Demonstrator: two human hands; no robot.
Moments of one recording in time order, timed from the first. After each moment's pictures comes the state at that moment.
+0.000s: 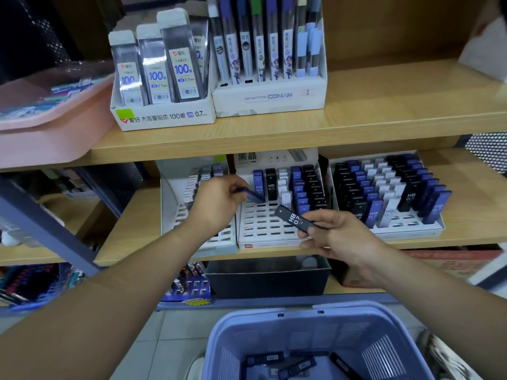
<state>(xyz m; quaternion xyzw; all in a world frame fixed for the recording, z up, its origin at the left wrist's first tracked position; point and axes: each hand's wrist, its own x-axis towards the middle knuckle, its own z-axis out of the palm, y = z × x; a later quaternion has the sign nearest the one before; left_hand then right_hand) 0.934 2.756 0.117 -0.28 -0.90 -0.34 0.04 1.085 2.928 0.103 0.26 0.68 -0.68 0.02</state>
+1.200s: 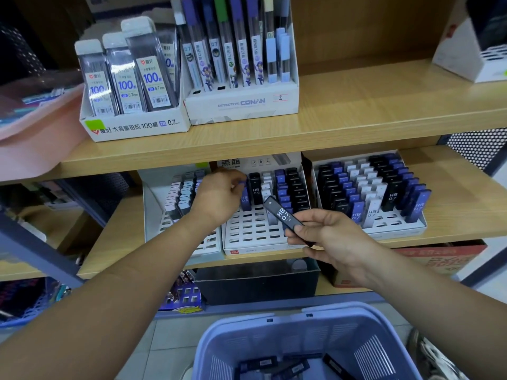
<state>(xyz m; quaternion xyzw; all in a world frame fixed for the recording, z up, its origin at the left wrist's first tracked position) 0.921 2.795 0.120 -0.28 -0.91 -0.29 0.04 1.091 2.940 0.111 0.25 0.65 -0.72 0.02</state>
